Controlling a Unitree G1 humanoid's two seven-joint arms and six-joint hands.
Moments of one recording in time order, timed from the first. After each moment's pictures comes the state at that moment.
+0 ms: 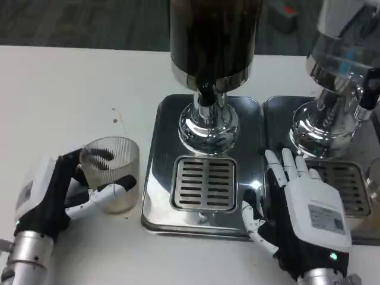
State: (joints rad) left arm -0.24 0.44 -0.13 0.98 0.40 -0.76 0.40; right arm 0.26 -0.11 0.44 -0.19 -1.06 0.30 -0.31
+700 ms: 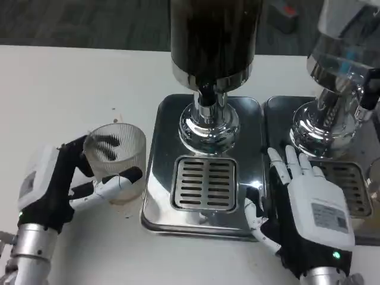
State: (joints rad) left arm -0.26 0.44 -0.13 0.95 0.45 -0.83 0.46; right arm 0.26 -0.11 0.44 -0.19 -1.06 0.30 -0.33
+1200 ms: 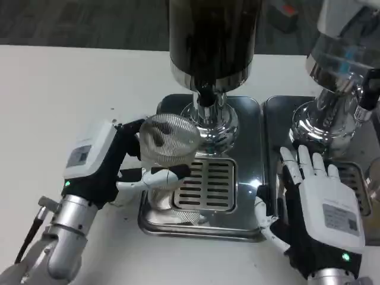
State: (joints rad) left arm -0.41 0.40 -0.26 0.98 0.64 -0.79 0.54; right arm 0.28 -0.11 0.41 -0.21 -1.06 0.31 -0.34
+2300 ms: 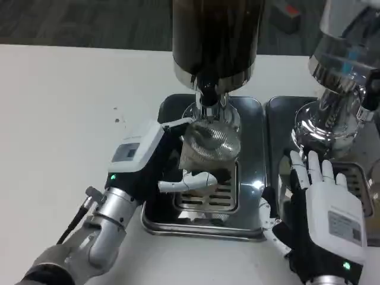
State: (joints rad) left arm -0.57 0.29 -0.46 1.17 0.70 -0.75 0.65; right arm 0.32 -0.04 0.42 -0.22 -1.07 0.36 -0.38
